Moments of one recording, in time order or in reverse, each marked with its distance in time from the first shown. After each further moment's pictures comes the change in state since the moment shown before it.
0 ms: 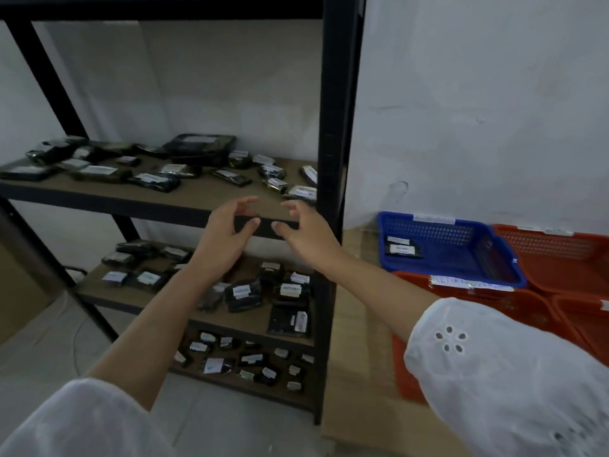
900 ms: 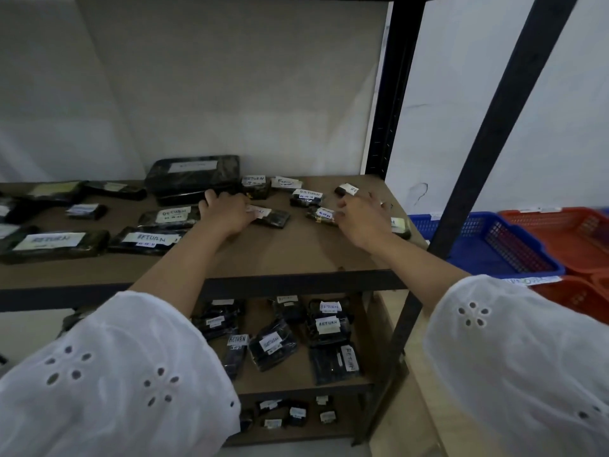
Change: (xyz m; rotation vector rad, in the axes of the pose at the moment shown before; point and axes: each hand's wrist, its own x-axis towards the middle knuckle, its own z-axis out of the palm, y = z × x) left_hand 0.241 -0.159 -0.025 0.686 -0.475 -0.088; right_hand 0.165 0.005 0.044 -0.802 0.249 0.392
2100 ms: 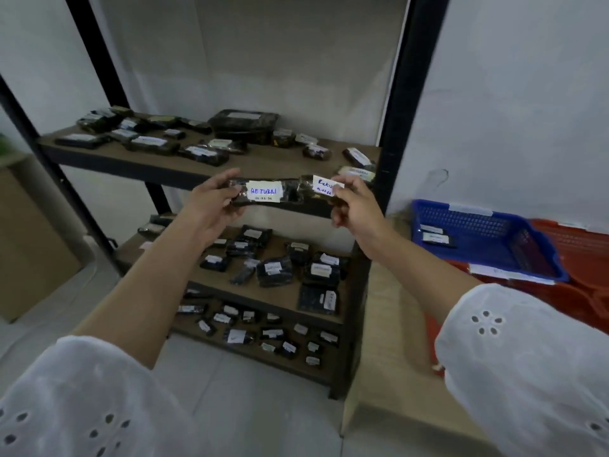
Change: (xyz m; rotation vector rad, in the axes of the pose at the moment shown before) left_hand -0.273 0.075 0.011 -1.702 0.305 -0.330; right_hand -0.164 0.083 -0.059 1.431 -0.436 -0.070
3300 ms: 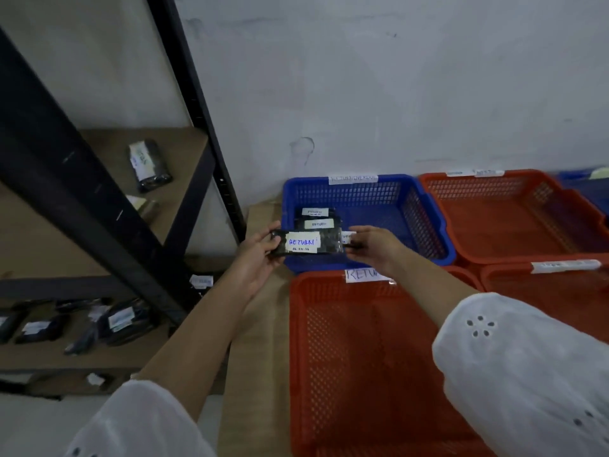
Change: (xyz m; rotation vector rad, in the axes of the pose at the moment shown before) left_hand 0.091 -0.212 0.349 0.001 -0.212 -0.470; right_hand 0.114 0.117 -0.370 0.129 0.420 0.543
